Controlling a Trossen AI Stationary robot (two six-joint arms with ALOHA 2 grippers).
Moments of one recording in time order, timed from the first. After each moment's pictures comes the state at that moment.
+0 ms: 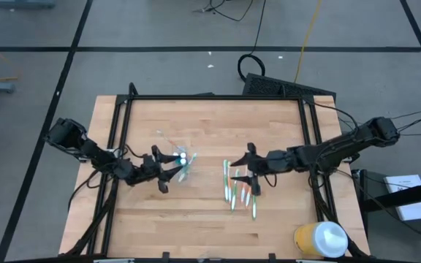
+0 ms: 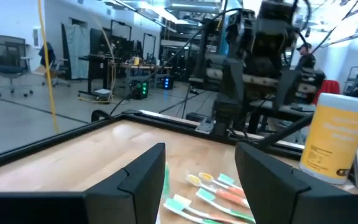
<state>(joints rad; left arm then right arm) -0.46 1.46 0.17 1.49 -0.73 -0.03 0.25 1.25 0.71 0.19 0.17 0.12</state>
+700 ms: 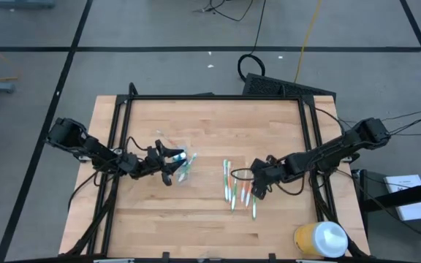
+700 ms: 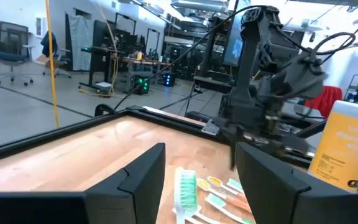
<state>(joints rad) -0.31 1.46 0.17 1.46 -0.59 -0.12 0.32 1.39 0.73 -0.45 0.17 0.82</state>
